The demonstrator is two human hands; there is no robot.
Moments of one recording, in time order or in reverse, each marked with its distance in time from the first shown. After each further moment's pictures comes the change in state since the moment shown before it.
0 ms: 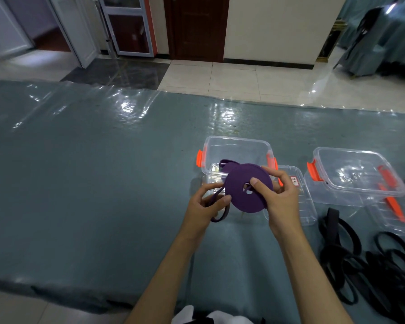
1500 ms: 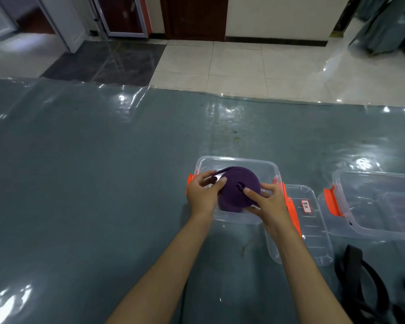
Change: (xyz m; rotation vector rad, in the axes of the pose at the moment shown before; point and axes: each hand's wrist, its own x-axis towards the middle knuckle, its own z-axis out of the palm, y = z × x) left_hand 0.219 0.003 0.030 -0.023 0.496 -0.118; right_hand 0.178 0.062 0.015 -0.004 0.022 0.499
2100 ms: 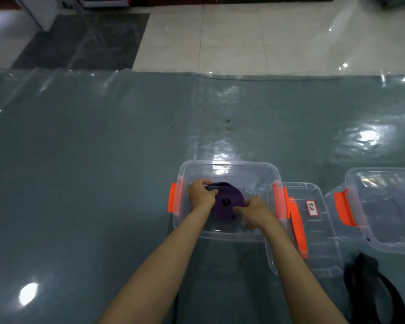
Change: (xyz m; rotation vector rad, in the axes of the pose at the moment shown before) left_hand 0.119 -0.081 0.044 0.749 0.005 -0.113; right_hand 0.117 0.045 -0.012 -0.871 -0.177 0.277
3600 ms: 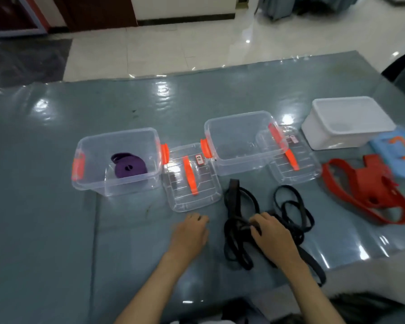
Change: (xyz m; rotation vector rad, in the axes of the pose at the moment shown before) left_hand -0.340 -0.073 0.134 1.036 -0.429 0.822; right_hand -0.267 0.351 -0.121 -0.486 0.554 -0.257
